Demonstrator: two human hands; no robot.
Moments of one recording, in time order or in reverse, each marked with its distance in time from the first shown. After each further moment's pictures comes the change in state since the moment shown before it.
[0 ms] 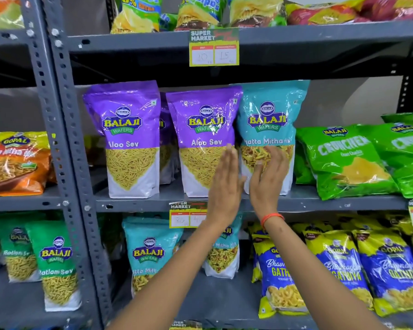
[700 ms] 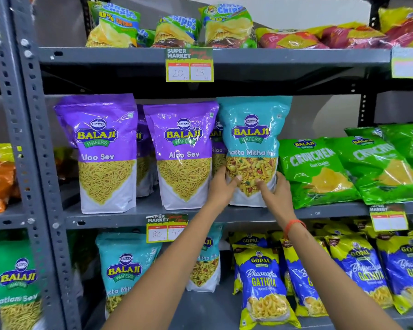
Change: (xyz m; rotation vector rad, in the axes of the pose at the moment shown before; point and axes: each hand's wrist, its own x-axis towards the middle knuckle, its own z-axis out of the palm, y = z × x) left_hand 0.052 0.034 0.023 -0.522 -0.204 -0.571; right_hand 0.034 0.052 -0.065 -0.069 -0.340 0.474
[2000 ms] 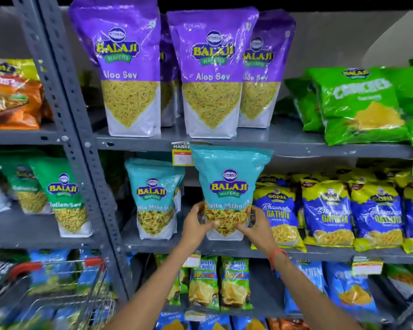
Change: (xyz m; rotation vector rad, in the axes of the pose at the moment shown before) left_hand -0.199 -0.210 -0.056 -0.016 0.045 -0.393; right_hand -0.181 0.157 0.078 -0.042 -0.490 0.197
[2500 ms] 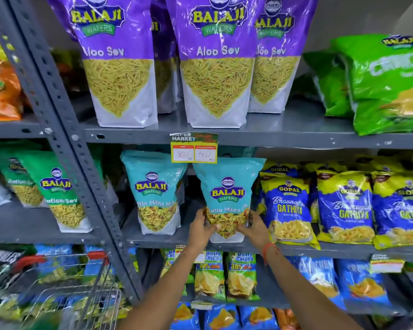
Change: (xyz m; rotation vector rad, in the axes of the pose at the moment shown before) left_hand 0.036 -0.079 0.018 0.135 0.011 -0.116; right_hand 0.045 0.061 0.048 0.079 -0.100 0.213
